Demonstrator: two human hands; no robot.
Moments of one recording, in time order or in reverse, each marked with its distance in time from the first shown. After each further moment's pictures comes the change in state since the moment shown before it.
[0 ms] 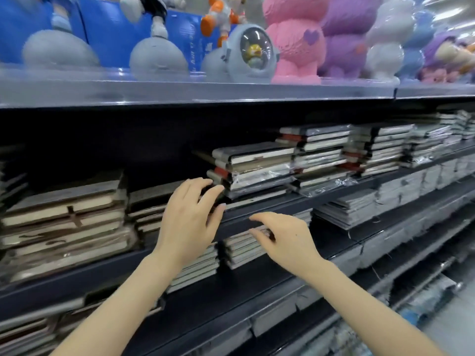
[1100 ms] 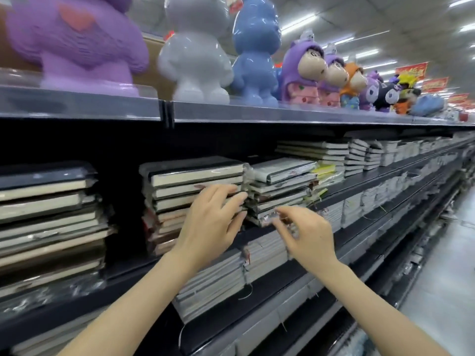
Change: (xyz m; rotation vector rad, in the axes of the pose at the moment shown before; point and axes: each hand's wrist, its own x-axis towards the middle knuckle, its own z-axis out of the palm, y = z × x) left_hand 0.314 0.362 0.393 -0.148 0.091 0.257; right_hand -0.031 0.584 -0.175 -0.204 0.306 0.064
